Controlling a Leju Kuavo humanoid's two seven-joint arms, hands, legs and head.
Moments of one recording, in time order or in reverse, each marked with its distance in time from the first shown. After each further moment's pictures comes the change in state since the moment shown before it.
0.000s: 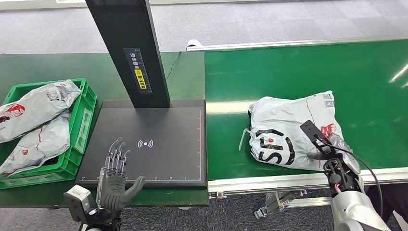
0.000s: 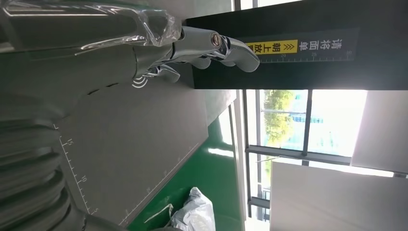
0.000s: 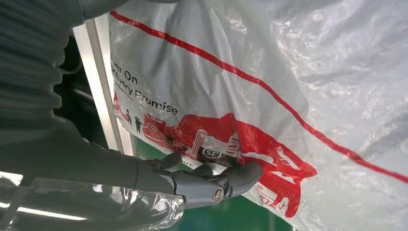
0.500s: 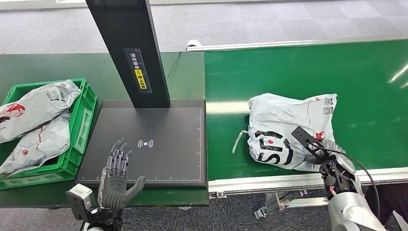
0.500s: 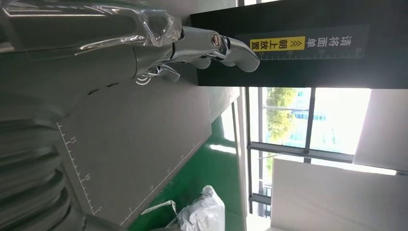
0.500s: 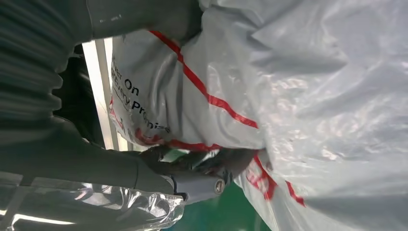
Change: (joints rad) left arm -0.012 0.000 0.007 0.032 0.008 -0.015 -0.005; right arm 0.008 0.017 0.009 0.003 0.097 0.080 -0.009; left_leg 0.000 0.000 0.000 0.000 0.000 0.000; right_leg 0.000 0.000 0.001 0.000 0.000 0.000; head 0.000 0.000
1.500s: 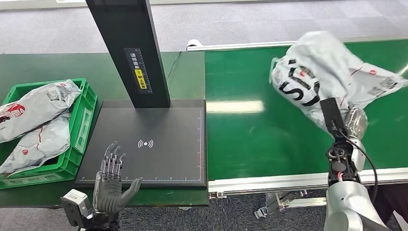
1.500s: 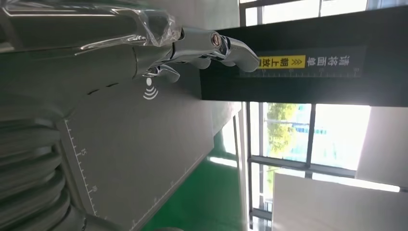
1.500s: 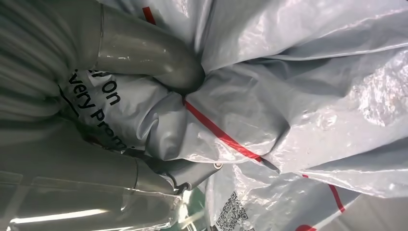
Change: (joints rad) left arm 0.040 -0.007 0.020 -0.035 -0.009 0.036 -0.013; right arm -0.092 0.047 -0.176 -0.059 -0.331 -0.503 -0.530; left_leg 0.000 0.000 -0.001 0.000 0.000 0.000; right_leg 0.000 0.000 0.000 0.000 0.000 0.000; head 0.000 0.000
